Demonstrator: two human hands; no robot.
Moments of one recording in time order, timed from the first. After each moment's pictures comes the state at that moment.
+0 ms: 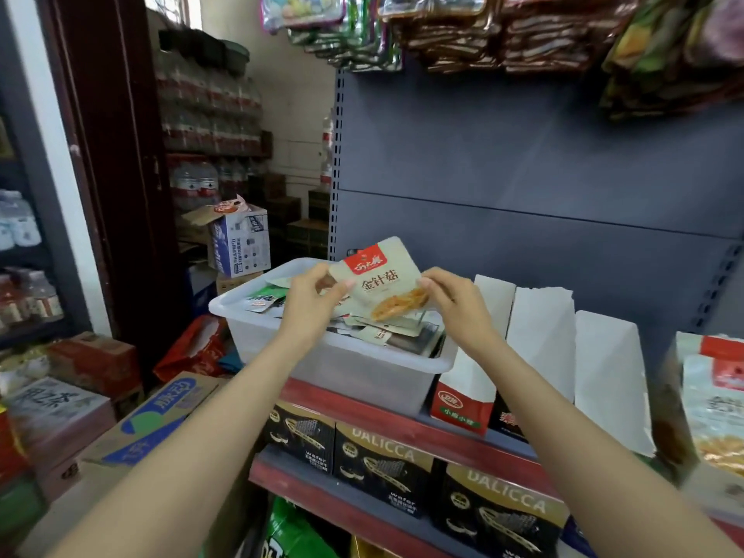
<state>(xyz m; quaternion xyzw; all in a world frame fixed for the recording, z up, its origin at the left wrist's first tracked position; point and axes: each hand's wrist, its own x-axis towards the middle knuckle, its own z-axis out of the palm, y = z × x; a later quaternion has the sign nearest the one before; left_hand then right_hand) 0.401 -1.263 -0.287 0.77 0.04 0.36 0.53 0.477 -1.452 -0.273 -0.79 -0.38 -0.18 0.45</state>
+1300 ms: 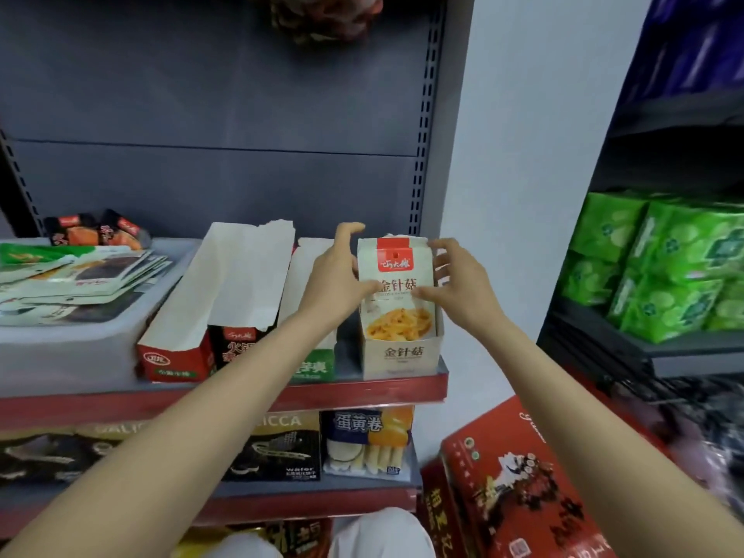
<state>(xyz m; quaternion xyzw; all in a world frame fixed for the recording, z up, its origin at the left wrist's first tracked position) 0.455 -1.627 -0.289 0.87 -0.15 0.19 0.44 0.443 -1.799 -0.290 -0.89 -0.08 -0.22 0.38</state>
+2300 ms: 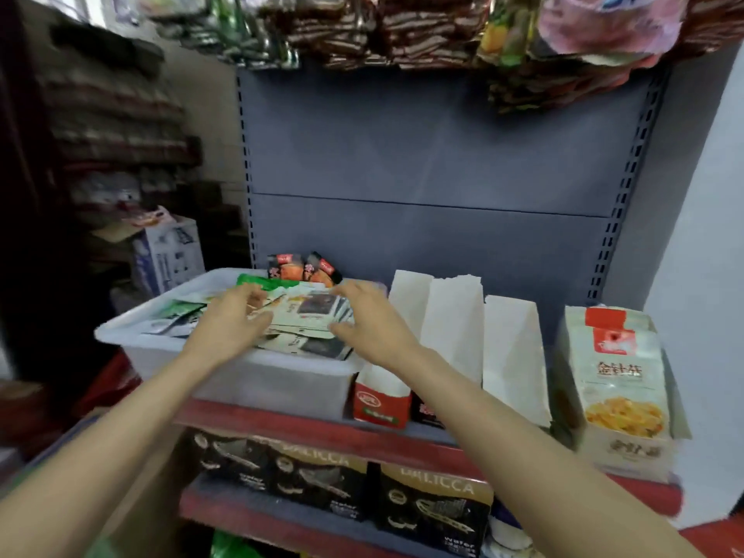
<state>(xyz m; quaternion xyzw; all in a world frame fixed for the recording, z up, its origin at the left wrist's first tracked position) 0.413 -1.283 -0.284 0.93 0.08 0.26 0.26 0.465 -1.478 -0.277 -0.88 -0.36 -0.15 0.27</state>
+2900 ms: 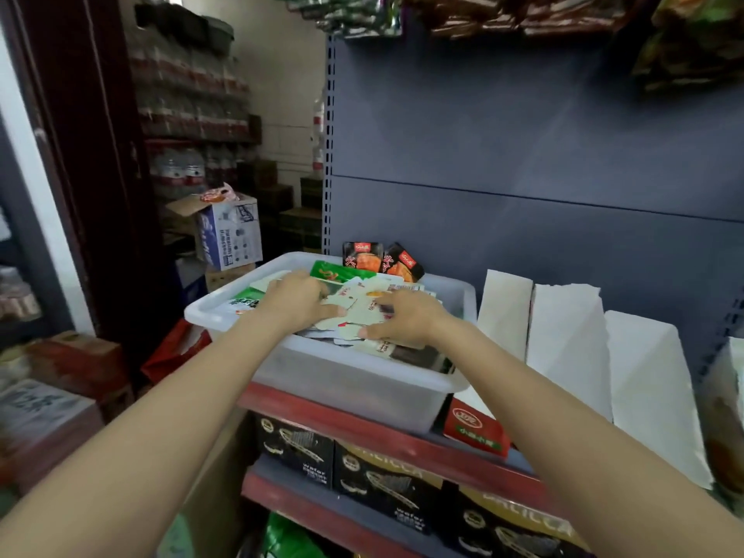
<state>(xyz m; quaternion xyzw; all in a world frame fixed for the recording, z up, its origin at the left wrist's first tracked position) 0.466 -1.202 -0.289 0.99 0.09 0.13 0.05 0.511 -1.388 -0.276 -0.94 -0.34 -0.01 0.08</state>
